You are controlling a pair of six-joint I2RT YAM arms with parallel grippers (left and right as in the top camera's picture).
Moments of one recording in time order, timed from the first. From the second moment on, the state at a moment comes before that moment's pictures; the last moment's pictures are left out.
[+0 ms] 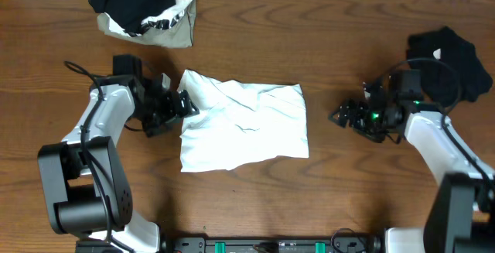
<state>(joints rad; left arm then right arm) 0.12 1.77 1.07 -0.80 0.52 -0.17 -0.07 1.54 0.87 -0.64 -0.49 0.28</state>
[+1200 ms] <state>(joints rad) 0.12 1.96 1.10 -0.74 0.82 -0.15 -0.09 1.20 1.12 -1.10 -0.34 0.18</state>
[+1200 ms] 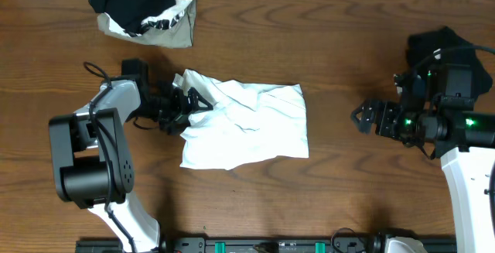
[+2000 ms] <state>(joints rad) 0.12 2.03 1.09 -0.70 0.83 -0.14 -0.09 1.20 1.12 -1.10 -0.34 0.18</state>
